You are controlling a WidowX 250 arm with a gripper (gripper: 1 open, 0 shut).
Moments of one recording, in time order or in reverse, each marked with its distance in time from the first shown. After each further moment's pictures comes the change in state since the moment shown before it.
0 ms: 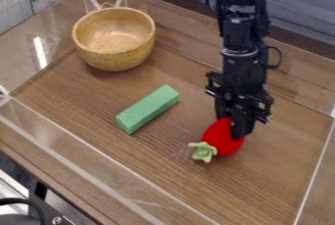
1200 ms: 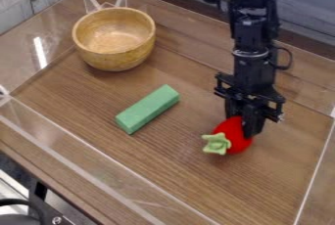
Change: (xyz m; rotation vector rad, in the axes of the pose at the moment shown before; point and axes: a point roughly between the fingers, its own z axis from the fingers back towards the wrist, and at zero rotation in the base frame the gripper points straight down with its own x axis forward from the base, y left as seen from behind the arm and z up) arm 0.021 -0.013 -0.012 -0.002 -0.003 -0.002
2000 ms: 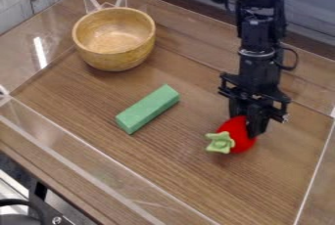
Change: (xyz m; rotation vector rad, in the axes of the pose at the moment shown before) arm 0.004 -0.005 -0.001 0.001 0.021 -0.003
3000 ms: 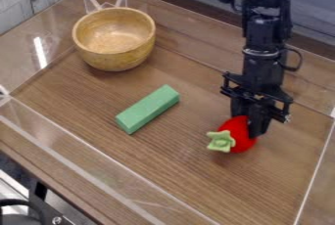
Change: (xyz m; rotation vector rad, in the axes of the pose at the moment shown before) arm 0.000 -0.003 0.000 0.000 0.045 -0.008
